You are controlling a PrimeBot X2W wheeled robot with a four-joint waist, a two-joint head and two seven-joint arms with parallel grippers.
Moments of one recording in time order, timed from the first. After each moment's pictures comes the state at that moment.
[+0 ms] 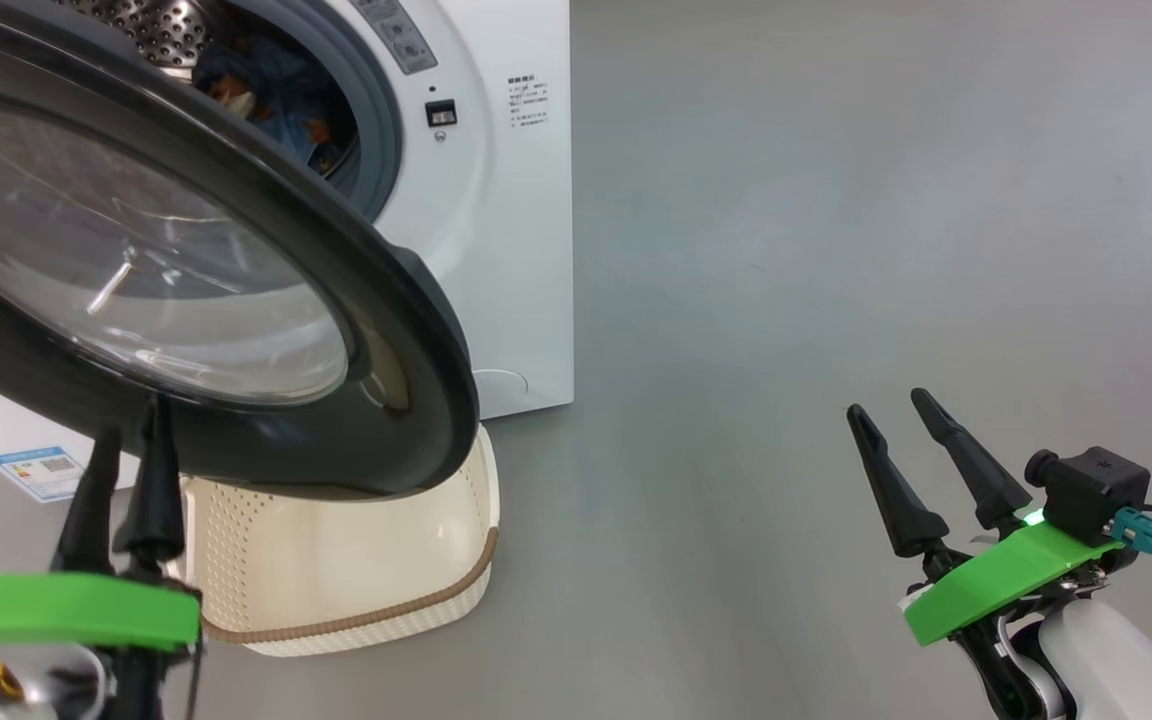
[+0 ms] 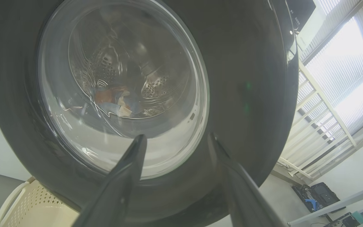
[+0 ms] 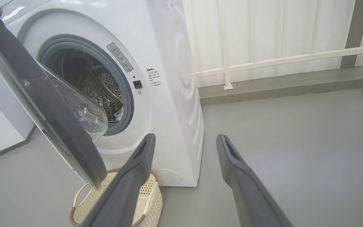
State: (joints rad) left arm -0.18 0.15 0.05 0.05 -0.87 -0.05 0.07; right arm -0.26 -0.31 0.37 0.29 0.63 0.12 -0.25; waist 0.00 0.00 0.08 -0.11
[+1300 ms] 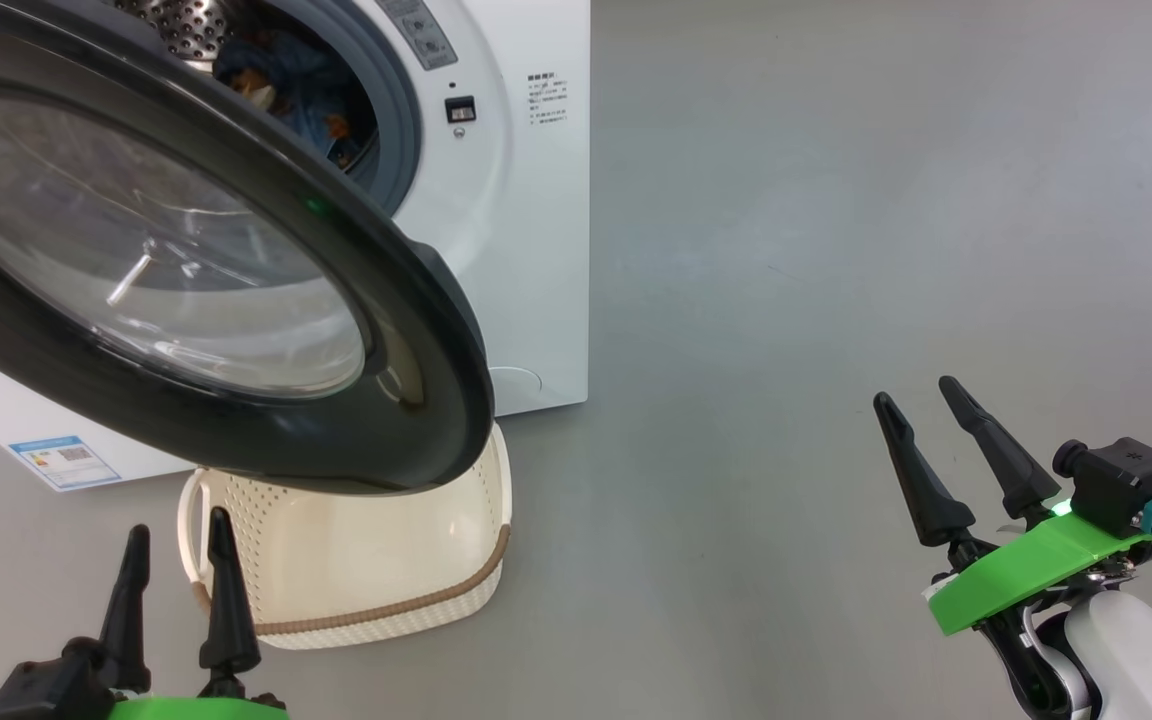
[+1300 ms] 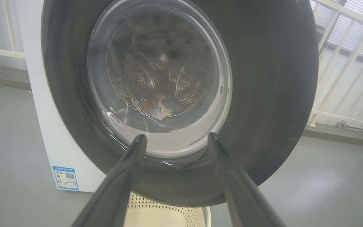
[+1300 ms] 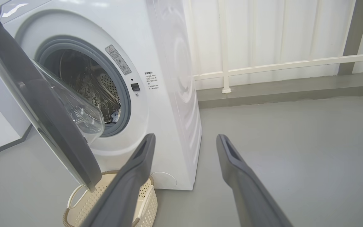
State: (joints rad) left arm -0.04 0.08 0.00 0.16 -0.38 -0.04 -0.25; right arm -0.26 -0.34 0.35 0.28 0.62 0.12 -0.25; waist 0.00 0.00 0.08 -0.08
